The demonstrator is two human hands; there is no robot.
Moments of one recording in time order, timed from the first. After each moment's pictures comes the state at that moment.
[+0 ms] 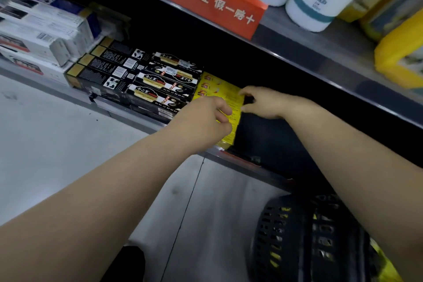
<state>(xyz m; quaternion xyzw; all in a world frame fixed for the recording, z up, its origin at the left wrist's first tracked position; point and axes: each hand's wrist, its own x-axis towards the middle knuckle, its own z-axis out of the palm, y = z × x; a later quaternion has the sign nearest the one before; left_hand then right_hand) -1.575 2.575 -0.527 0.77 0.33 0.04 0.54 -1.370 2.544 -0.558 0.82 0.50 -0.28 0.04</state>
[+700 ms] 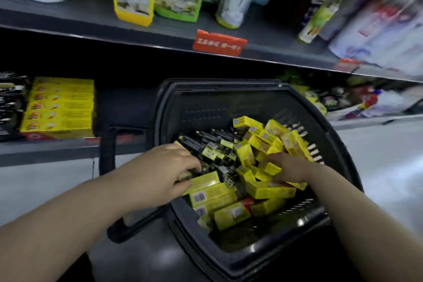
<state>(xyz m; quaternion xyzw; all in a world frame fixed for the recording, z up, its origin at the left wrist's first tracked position) -1.547 2.342 -0.485 0.95 -0.16 -0.04 0.27 -1.358 2.042 -0.509 0.90 0.20 -0.36 0.13</state>
